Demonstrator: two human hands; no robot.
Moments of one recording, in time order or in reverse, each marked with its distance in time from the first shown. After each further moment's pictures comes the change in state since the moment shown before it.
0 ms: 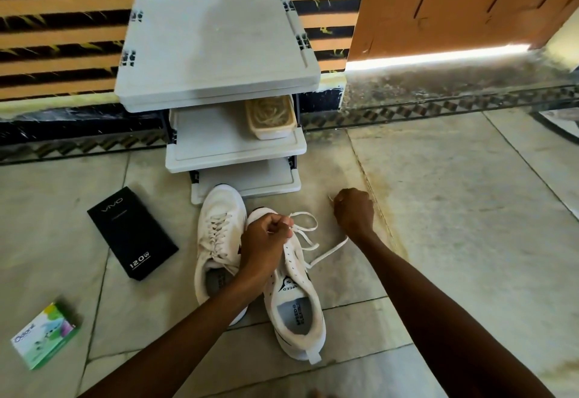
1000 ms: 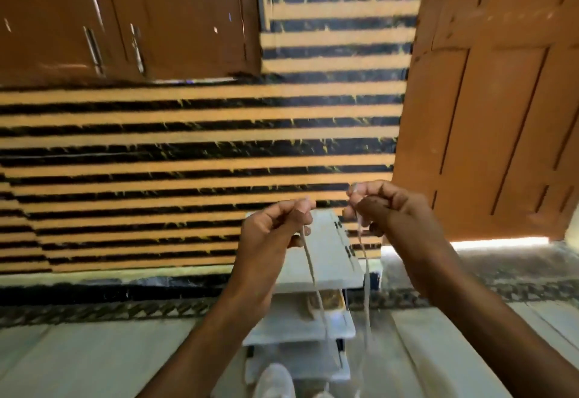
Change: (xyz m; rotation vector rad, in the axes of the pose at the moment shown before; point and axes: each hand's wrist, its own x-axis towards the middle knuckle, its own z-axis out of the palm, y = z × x) left_hand -0.087 0.301 -0.136 -0.374 -0.034 0.739; right_hand -0.137 -0.217 -0.342 1.054 -0.032 -0.732
